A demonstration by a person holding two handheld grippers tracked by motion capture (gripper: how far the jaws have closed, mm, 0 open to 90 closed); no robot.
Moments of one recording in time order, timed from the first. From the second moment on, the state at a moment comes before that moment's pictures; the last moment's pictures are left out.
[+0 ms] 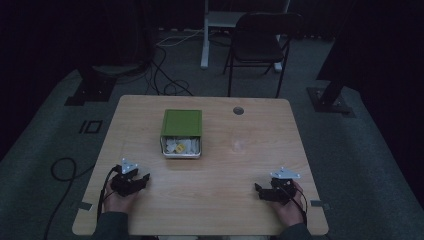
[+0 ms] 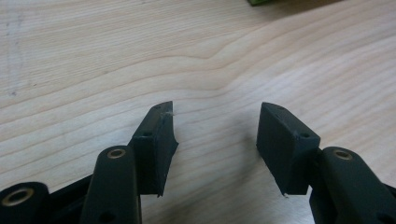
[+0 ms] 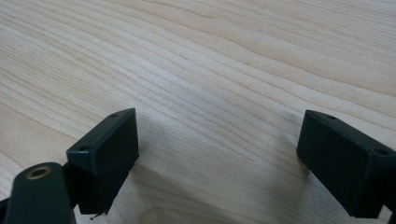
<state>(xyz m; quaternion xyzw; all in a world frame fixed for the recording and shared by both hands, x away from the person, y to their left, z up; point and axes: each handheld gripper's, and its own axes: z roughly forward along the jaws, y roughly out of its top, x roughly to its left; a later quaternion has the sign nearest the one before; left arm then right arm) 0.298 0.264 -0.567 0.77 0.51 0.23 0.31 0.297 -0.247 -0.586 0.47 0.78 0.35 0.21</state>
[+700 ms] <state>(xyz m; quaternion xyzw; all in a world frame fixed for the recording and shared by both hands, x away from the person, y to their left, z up) 0.302 0.260 -0.525 0.75 0.50 0.18 0.40 0.296 -0.247 -0.586 0.47 0.78 0.35 0.21</state>
